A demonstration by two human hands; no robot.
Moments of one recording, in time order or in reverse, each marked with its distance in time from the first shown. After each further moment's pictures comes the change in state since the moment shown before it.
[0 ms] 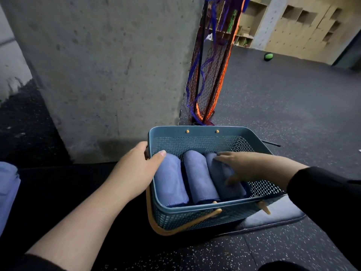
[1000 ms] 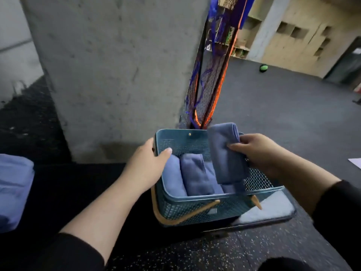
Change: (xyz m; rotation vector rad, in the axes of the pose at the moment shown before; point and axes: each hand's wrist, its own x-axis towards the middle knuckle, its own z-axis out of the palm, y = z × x) left_hand -0.017 0.014 -0.006 -0.095 0.053 0.017; right_hand -0.069 -0.036 -0.041 1.325 0.517 0.295
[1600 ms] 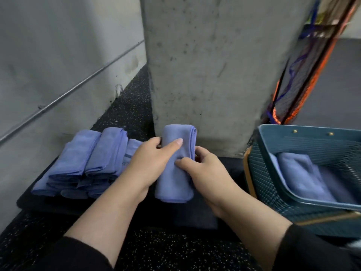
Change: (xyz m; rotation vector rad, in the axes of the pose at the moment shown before) left_hand -0.047 -0.098 -0.176 -0.181 0.271 -0.236; right_hand -0.099 -0.097 0.314 0.507 -0.467 -0.161
